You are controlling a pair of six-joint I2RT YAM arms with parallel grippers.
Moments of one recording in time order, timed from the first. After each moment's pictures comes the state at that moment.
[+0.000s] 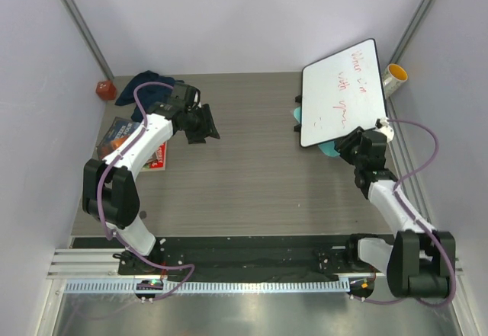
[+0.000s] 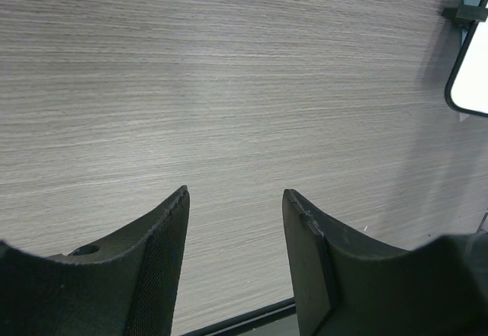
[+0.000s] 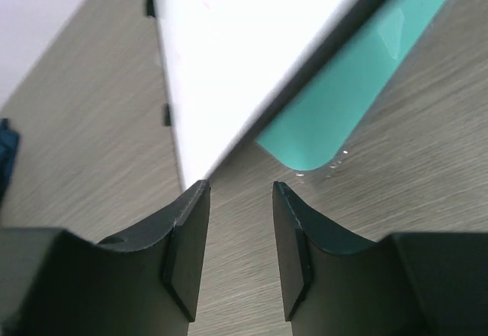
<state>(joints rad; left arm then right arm) -0.33 1.66 1.39 -0.69 0.18 -0.58 -0.03 1.11 0.54 0.10 0.03 0.67</state>
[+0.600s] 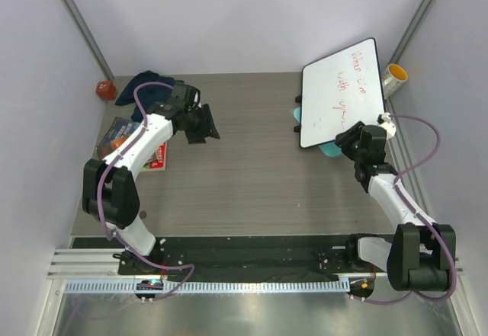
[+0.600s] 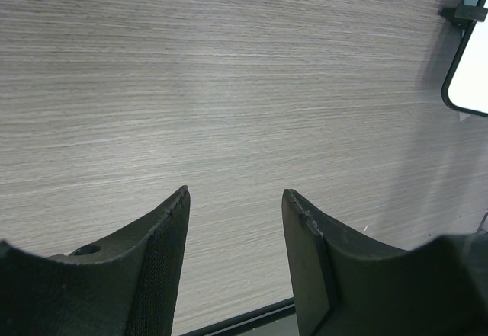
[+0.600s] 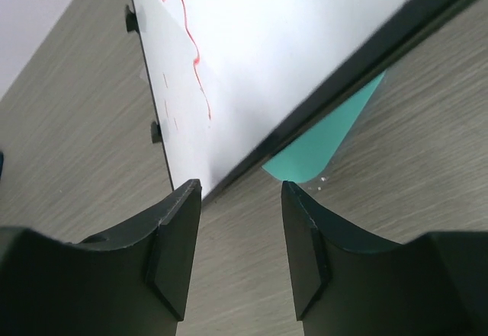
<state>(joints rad) -0.33 1.66 1.39 -0.69 0.18 -0.57 -0.03 1.14 0.60 0.04 0.07 0.68</state>
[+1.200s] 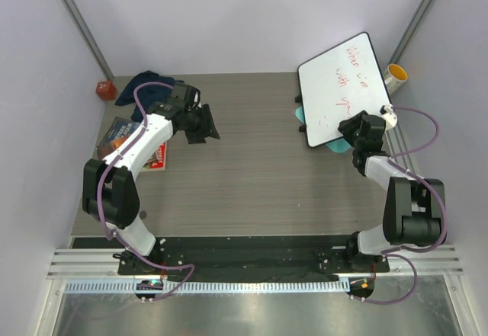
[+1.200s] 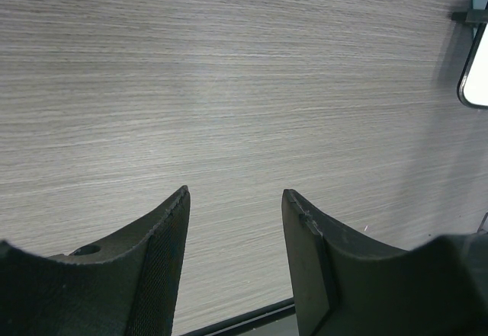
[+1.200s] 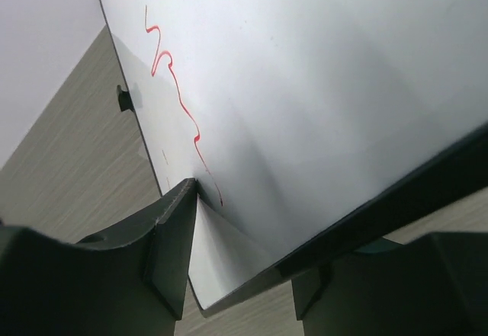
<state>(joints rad) -0.33 1.66 1.39 -0.69 0.18 -0.57 -0.08 1.43 0.68 0.32 0.12 0.69</state>
